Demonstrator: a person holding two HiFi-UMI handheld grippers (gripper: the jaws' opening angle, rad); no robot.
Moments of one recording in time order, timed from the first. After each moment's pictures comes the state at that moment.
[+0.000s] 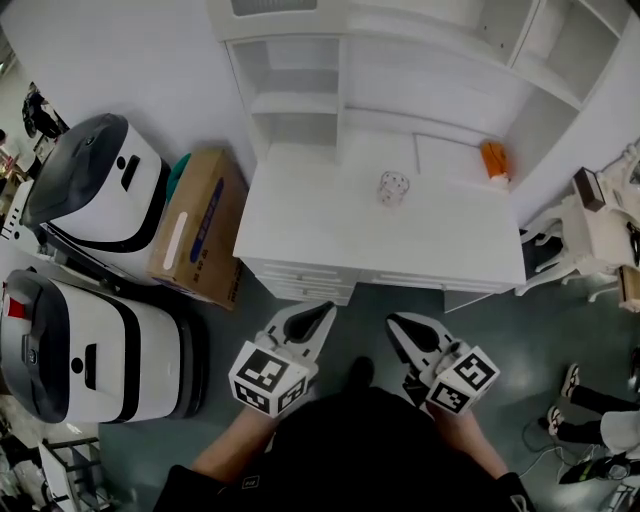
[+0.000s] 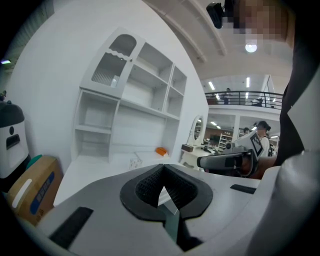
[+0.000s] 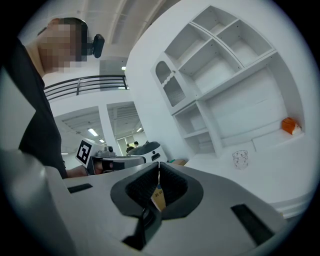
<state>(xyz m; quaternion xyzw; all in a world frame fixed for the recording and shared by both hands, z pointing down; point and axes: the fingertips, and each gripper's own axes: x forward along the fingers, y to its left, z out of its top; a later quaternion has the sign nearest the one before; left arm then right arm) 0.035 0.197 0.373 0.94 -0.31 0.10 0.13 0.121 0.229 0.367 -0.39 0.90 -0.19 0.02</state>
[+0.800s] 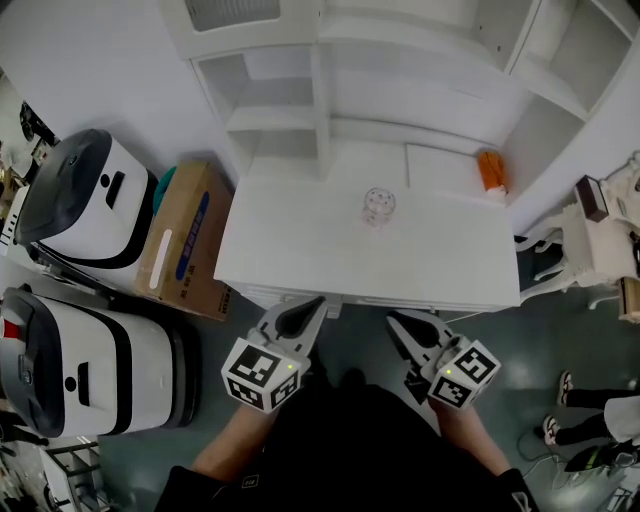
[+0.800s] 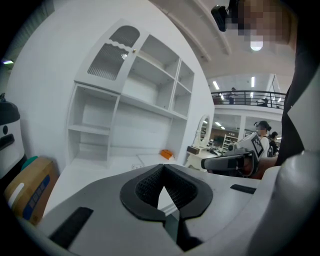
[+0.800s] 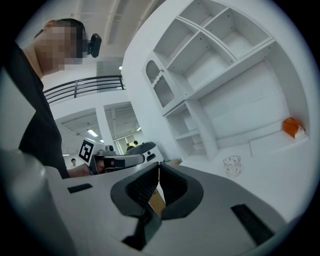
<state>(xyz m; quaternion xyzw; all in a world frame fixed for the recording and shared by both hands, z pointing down) 0.088 0.114 0.378 0.93 -0.33 0.10 0.14 0.189 0.151 0.377 -0.38 0.90 -0.20 0.02</state>
